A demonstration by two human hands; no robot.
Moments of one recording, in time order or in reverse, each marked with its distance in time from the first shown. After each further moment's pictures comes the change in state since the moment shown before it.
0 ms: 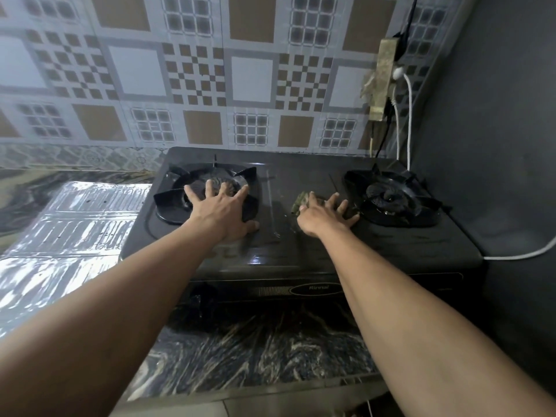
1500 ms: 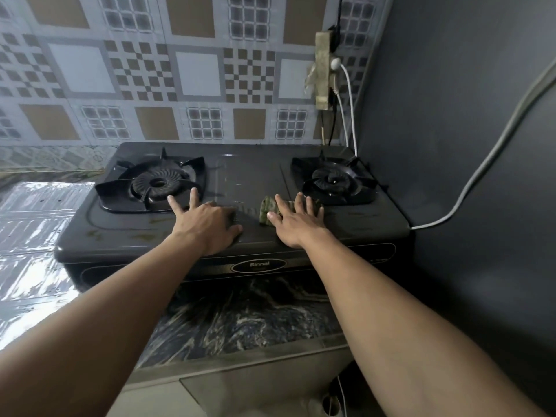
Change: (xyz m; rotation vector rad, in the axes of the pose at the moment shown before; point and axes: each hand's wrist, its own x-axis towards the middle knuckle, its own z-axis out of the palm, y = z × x) left_hand -0.054 0.100 0.009 -0.025 0.026 0.038; right_hand -0.036 0.106 0.001 -0.080 -0.023 -0.264
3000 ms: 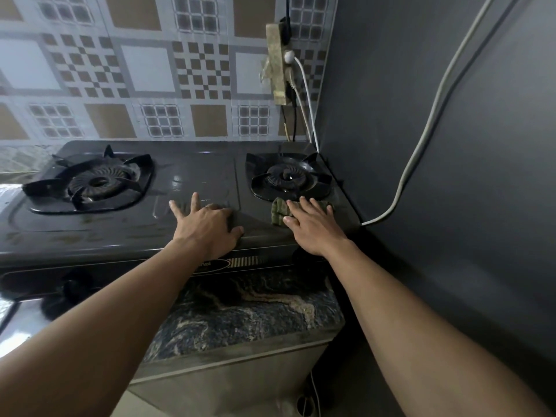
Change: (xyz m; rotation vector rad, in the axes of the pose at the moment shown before) left_hand 0.012 0.121 0.014 -0.044 0.039 0.022; right_hand -0.009 0.162 -0.012 0.005 0.176 -0.155
